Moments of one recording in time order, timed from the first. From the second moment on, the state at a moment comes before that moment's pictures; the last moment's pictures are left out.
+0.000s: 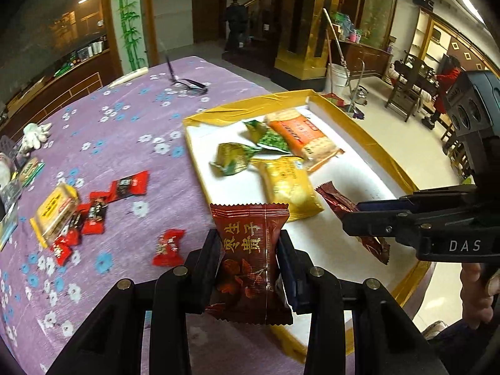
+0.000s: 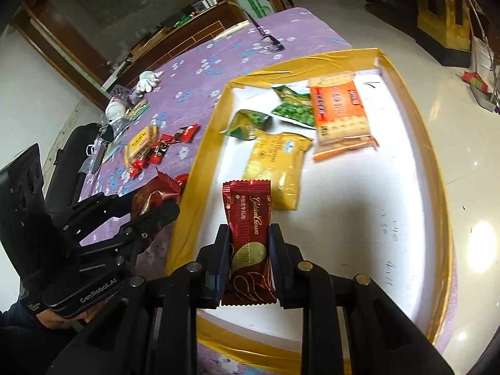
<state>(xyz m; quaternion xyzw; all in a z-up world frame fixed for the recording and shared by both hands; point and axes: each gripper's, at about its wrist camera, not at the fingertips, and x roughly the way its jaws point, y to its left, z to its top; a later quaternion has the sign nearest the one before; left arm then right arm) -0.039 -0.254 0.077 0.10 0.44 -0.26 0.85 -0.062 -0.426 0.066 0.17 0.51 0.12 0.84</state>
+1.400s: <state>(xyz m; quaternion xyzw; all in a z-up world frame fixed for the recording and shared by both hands) -0.048 -0.316 0.042 0.16 0.47 -0.33 0.81 -0.049 -0.456 0.038 0.17 0.55 0.07 0.81</state>
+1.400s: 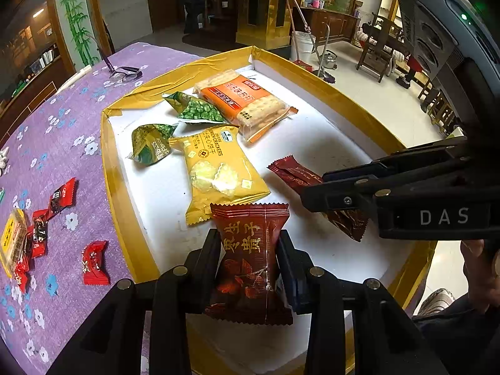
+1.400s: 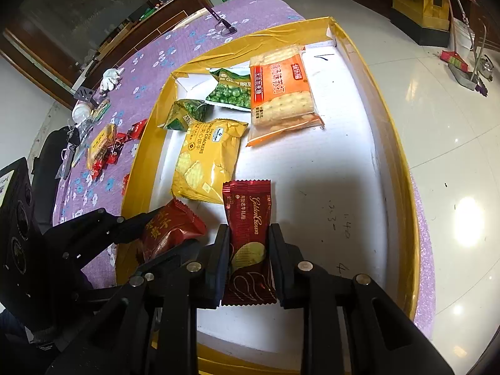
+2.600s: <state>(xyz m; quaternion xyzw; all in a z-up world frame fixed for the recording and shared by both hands) -0.049 -0.301 0.054 0.15 0.45 -0.34 0.82 -0.049 -0.455 0.044 0.18 0.54 0.05 0.82</state>
